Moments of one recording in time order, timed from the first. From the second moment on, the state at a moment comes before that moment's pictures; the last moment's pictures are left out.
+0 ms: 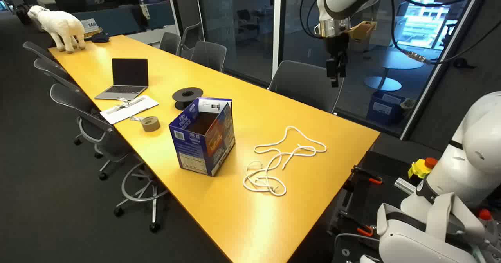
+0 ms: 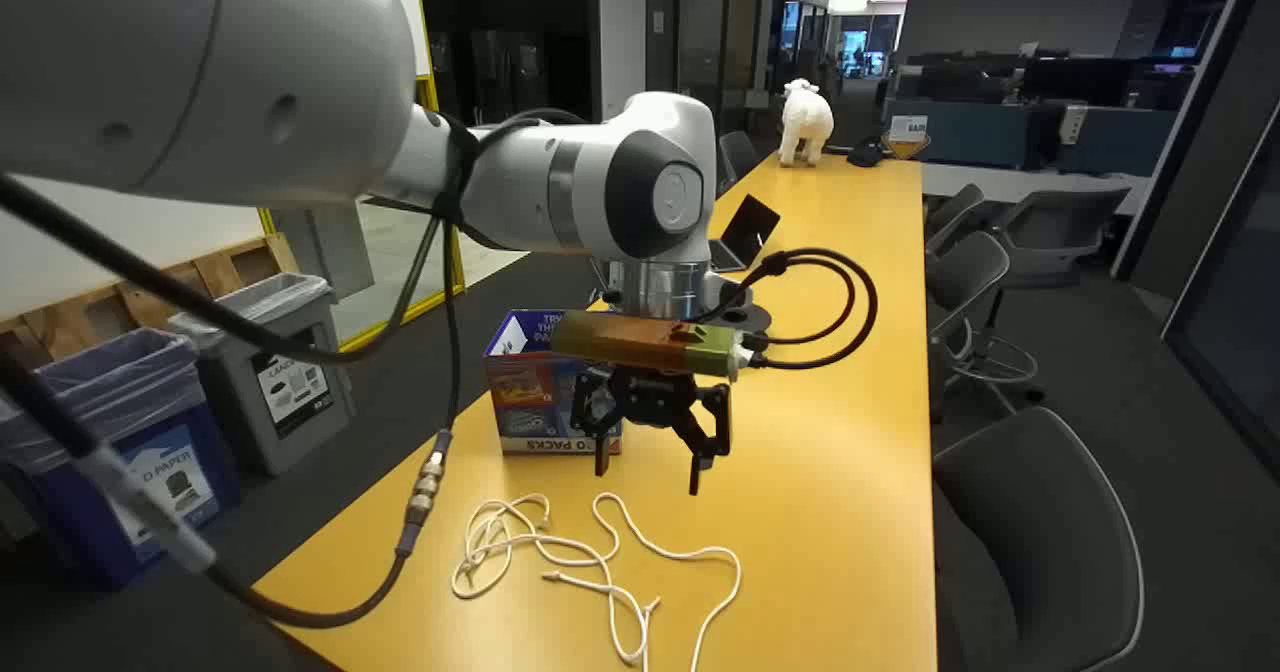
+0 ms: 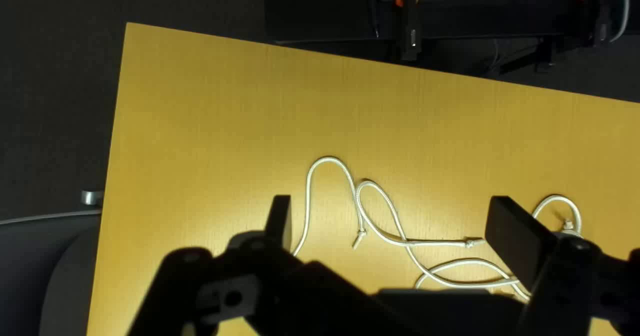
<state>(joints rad) -0.13 -0.26 -0.18 -2.25 -0.18 1.75 -0.26</state>
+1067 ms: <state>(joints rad) -0.13 -0.17 -0.18 -2.43 -0.17 2.07 -0.20</state>
